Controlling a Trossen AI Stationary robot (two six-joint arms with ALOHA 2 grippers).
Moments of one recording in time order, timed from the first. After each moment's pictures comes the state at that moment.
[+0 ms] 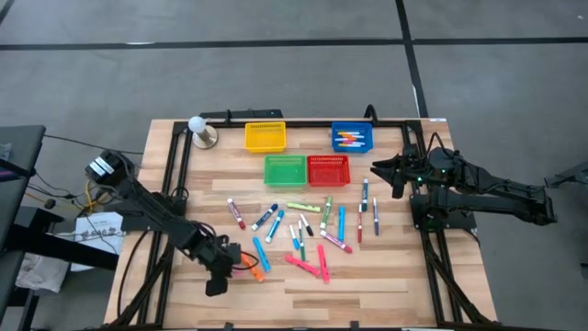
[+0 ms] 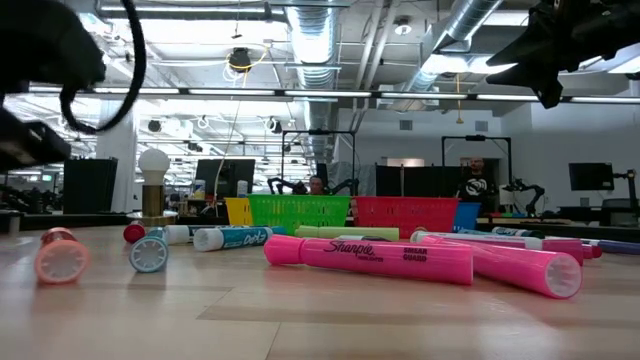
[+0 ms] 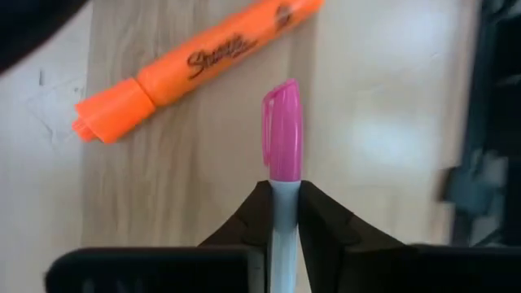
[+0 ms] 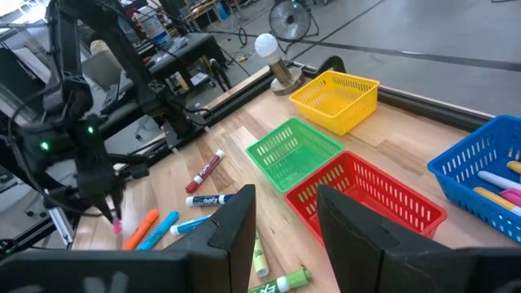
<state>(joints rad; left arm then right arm) -0.69 1.45 0.68 -0.31 0.04 -0.79 -0.24 0.36 0.46 -0.36 0.03 0.42</state>
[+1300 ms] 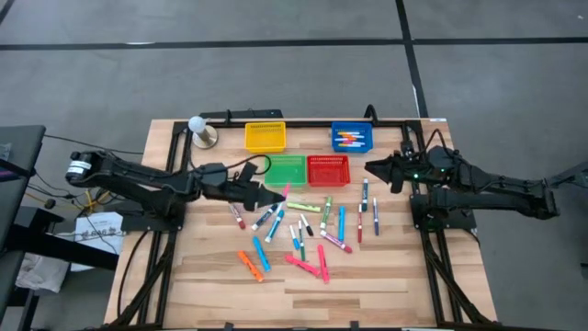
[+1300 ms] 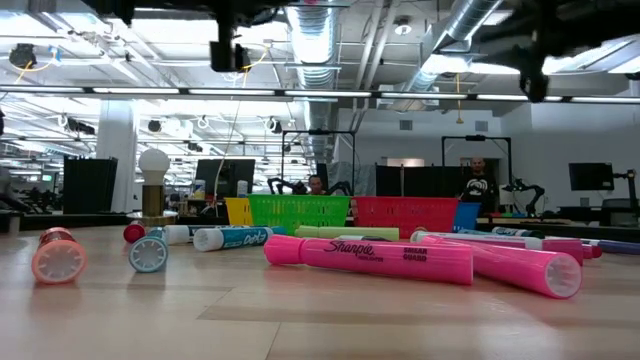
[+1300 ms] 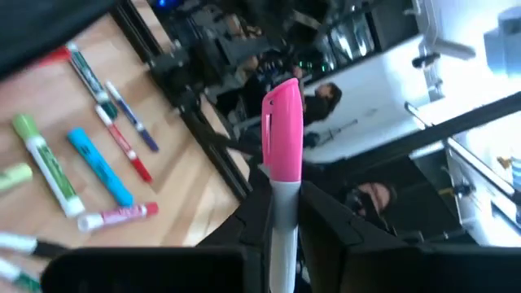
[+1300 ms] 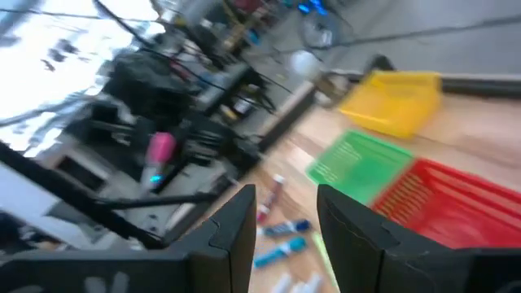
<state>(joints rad) -0.09 1.22 0.68 0.45 0.03 -1.05 -0.20 0.46 0.46 -0.14 -0.01 0.67</state>
